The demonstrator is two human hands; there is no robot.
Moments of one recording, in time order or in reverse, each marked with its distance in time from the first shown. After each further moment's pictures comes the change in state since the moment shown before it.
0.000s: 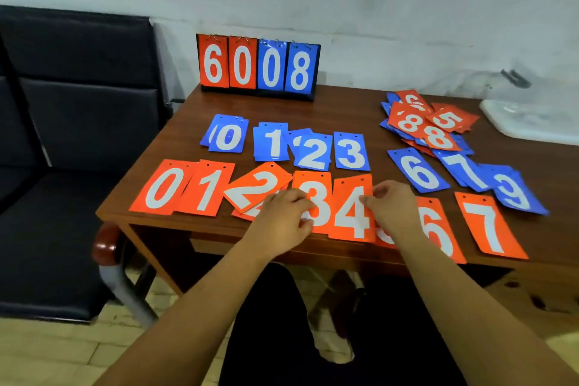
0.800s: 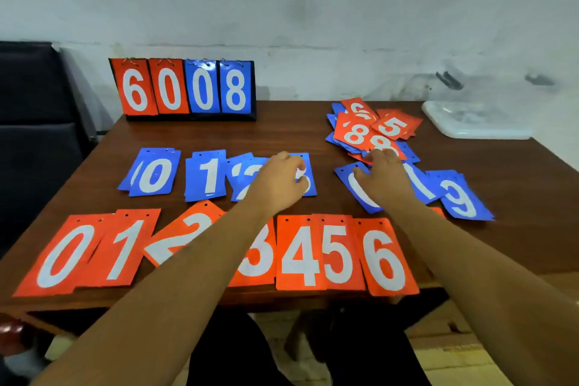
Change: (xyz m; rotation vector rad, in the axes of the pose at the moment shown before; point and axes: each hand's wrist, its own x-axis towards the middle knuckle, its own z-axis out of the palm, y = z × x) left_hand 0.154 0.061 -0.013 -0.143 0.050 -0.047; right_hand 0.101 0.023 -0.072 -0.310 0.179 -0.231
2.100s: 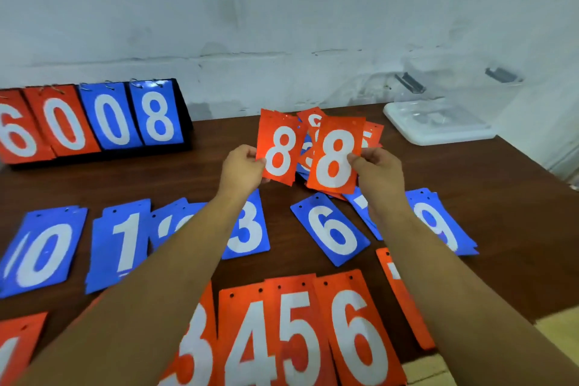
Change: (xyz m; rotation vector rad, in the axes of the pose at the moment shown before) left_hand 0.188 0.005 0.062 -0.656 0.098 -0.383; right_hand 0.103 0.054 -0.008 0.965 0.209 0.438
